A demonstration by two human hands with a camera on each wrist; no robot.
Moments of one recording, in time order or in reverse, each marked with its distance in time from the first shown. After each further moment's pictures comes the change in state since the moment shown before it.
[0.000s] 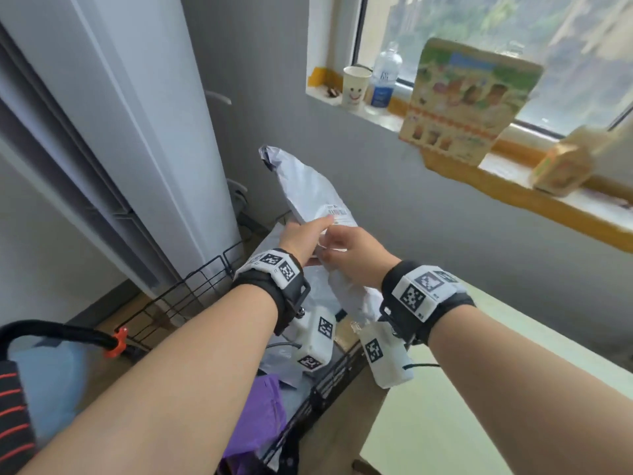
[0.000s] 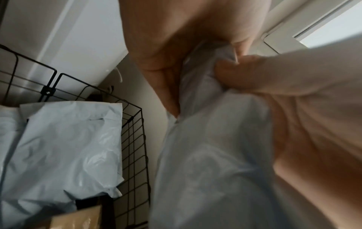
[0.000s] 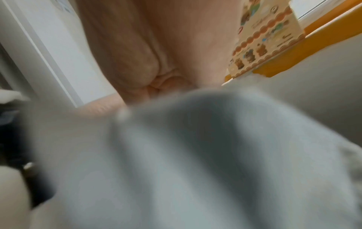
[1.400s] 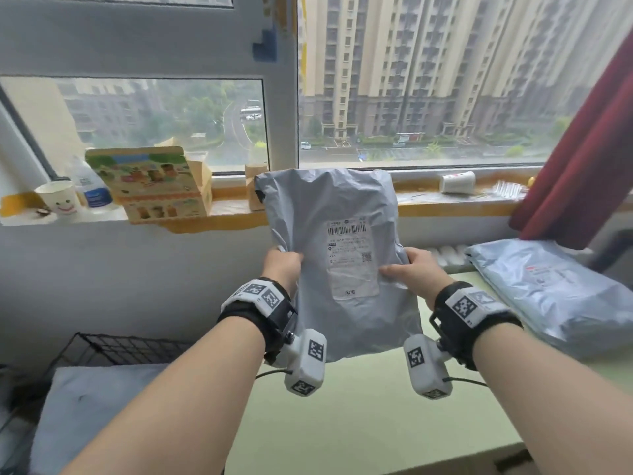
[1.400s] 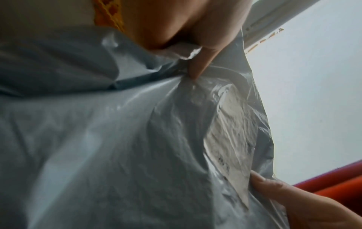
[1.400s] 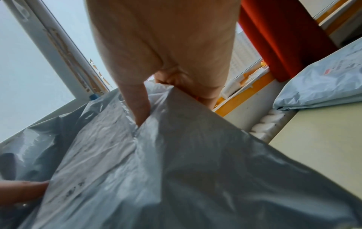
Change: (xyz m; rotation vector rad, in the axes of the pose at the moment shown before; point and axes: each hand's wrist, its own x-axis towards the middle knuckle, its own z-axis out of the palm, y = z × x) left_hand -0.204 -0.003 0.281 0.213 -0.560 0.198; right_hand -0.361 0.128 -0.206 0.363 1.034 0.609
